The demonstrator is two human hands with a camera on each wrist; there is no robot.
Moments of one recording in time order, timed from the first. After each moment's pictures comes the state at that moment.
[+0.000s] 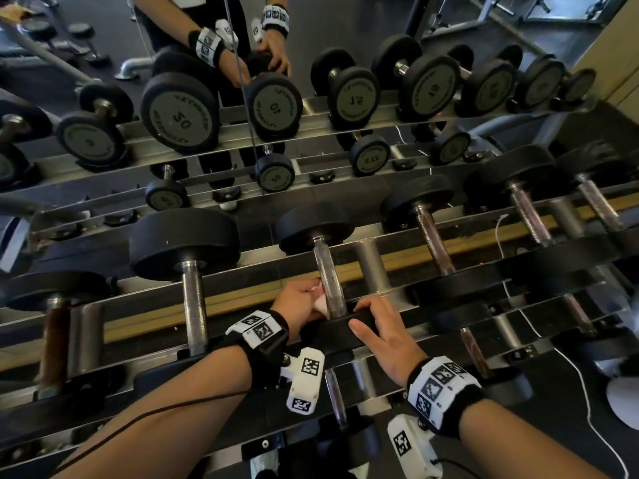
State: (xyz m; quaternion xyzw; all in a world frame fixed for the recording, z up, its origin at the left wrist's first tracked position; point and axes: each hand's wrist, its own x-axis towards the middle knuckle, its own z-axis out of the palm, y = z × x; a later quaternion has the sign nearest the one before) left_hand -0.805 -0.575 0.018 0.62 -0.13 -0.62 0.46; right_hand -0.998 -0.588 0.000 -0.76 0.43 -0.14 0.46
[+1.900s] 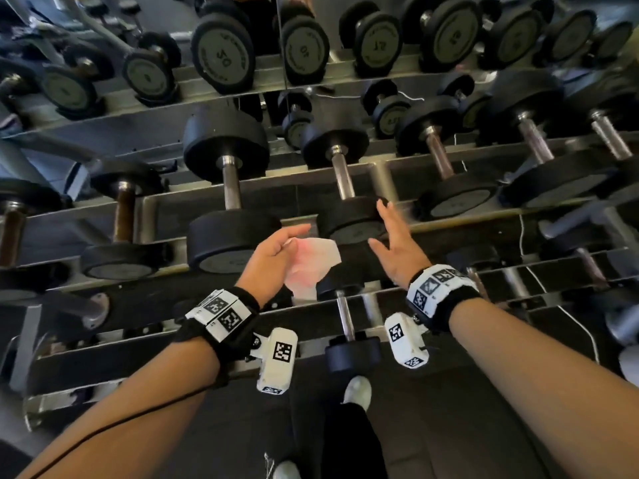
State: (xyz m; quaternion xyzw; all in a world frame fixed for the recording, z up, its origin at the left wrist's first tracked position) left_hand -0.822 -0.375 0.044 0.67 -0.40 -0.42 0.46; right_hand -1.029 -0.522 0.012 -0.79 0.45 -0.15 0.40
